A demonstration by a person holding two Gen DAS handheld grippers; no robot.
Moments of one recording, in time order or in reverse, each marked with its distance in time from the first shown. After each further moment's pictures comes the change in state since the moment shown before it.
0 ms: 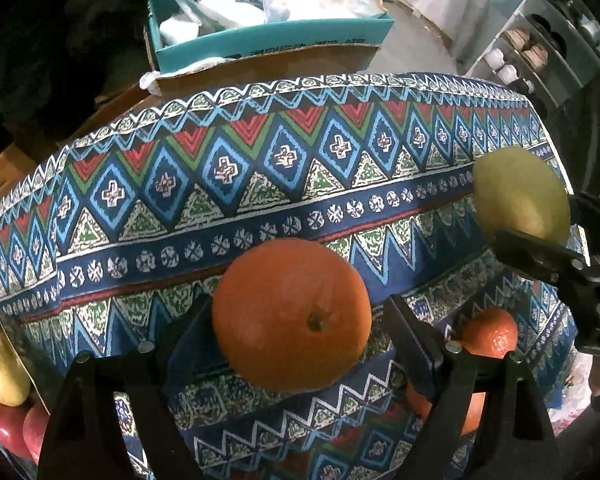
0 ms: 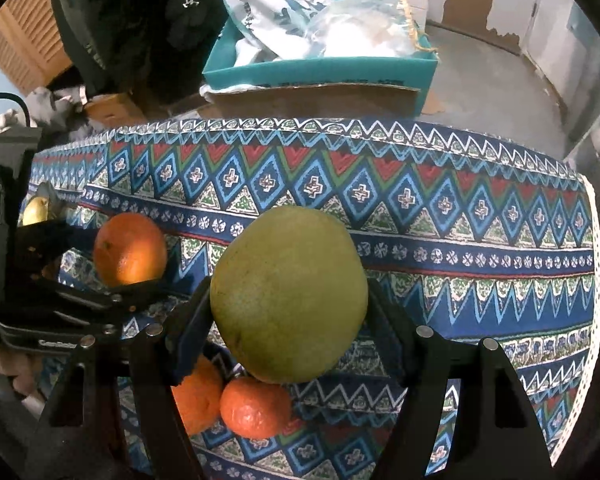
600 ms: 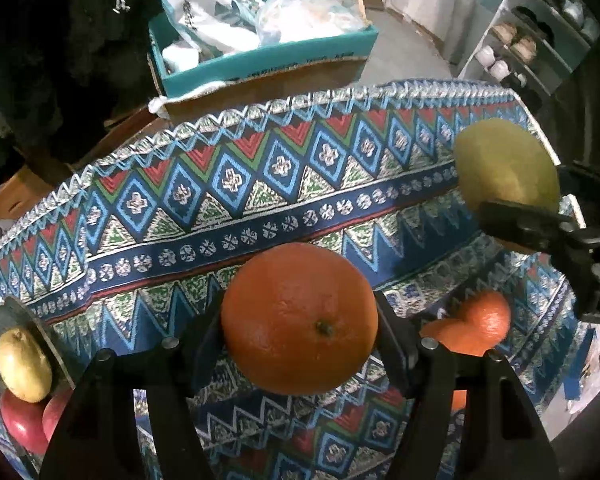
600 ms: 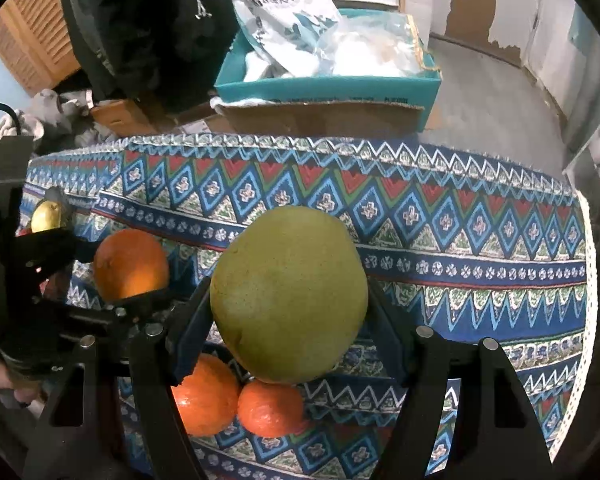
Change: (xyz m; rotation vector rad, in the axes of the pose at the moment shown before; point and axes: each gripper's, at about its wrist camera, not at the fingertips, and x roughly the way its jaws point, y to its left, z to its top) left arm -0.032 -0.007 -0.012 0.045 -0.067 0.043; right arm -0.019 0.019 0.004 -0.027 -0.046 -0.005
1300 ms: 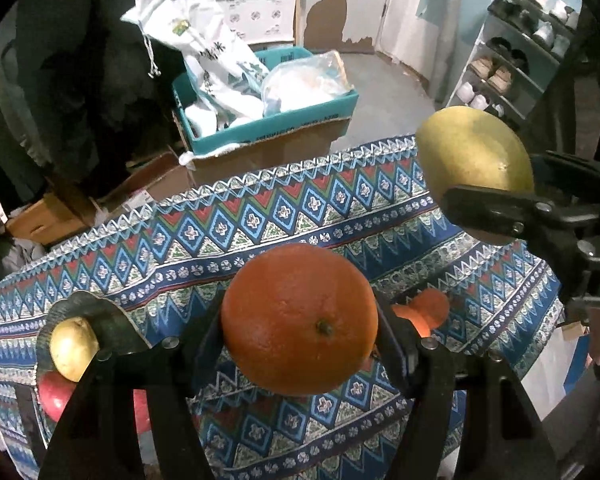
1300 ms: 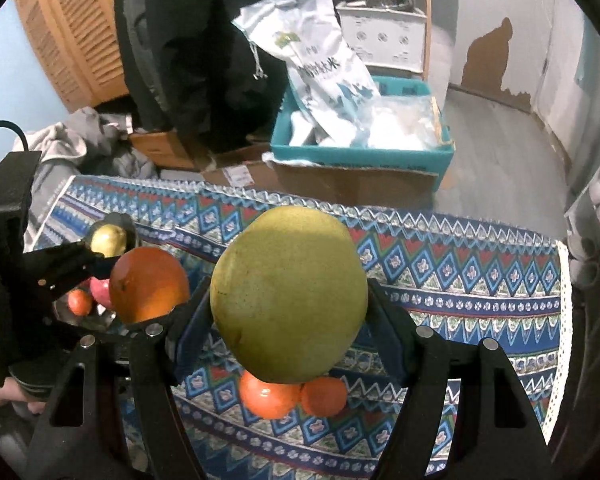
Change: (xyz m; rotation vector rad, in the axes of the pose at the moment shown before) left arm -0.097 -0.002 -0.019 0.025 -0.165 0.008; right arm -0.083 0.048 0.011 -0.069 -0.148 0.049
